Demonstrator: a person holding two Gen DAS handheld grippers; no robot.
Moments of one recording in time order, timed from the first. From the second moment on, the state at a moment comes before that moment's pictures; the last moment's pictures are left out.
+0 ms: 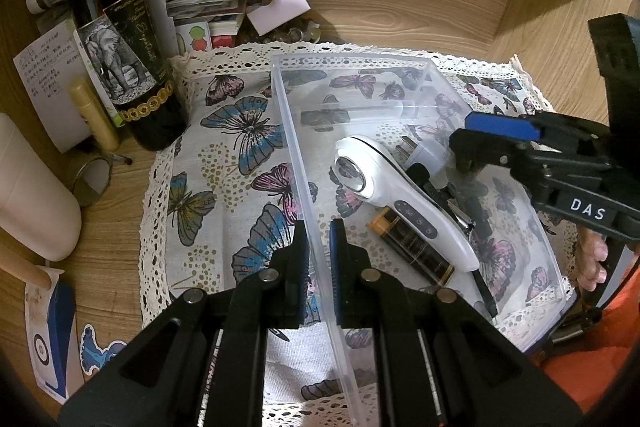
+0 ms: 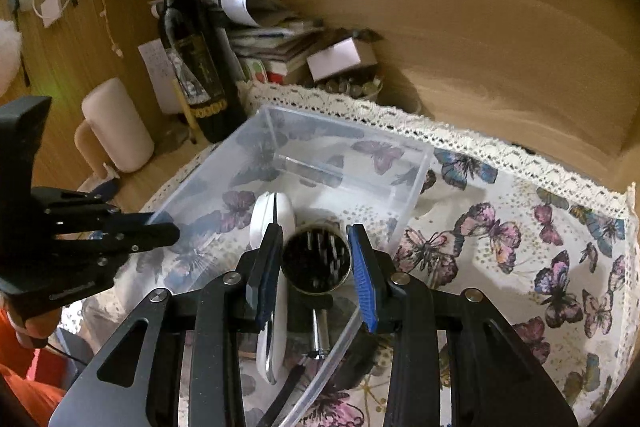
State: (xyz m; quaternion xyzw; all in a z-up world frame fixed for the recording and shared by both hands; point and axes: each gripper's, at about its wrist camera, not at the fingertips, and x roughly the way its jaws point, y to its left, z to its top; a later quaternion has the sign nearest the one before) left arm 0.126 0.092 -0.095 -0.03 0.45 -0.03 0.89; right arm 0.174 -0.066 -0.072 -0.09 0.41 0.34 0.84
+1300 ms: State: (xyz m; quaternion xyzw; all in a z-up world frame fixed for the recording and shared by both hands) left arm 0.125 0.102 -0.096 -0.03 0.45 -0.02 0.89; right arm 0.202 -0.120 -0.119 -0.10 0.48 0.26 0.83
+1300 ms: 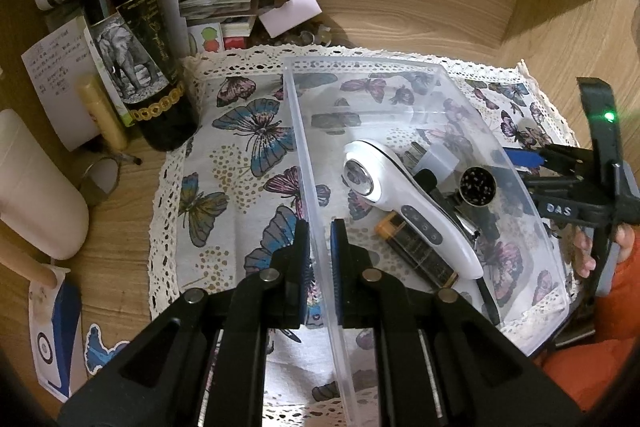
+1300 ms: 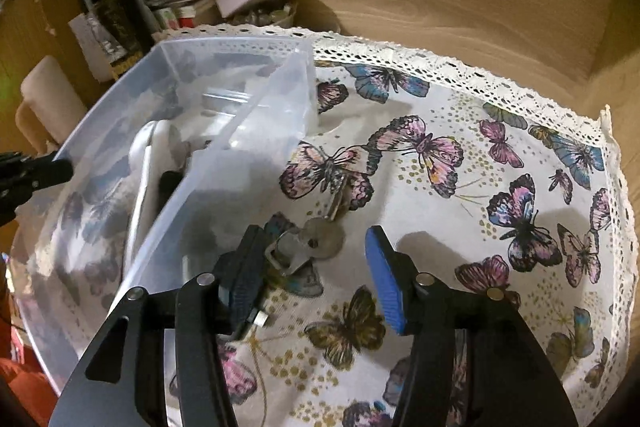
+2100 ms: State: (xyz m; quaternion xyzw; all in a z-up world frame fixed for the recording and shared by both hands) left arm 0.120 0.100 -0.094 -0.01 0.43 -0.03 0.90; right arm 0.194 -0.129 -0.098 -0.10 0.44 0.23 0.86
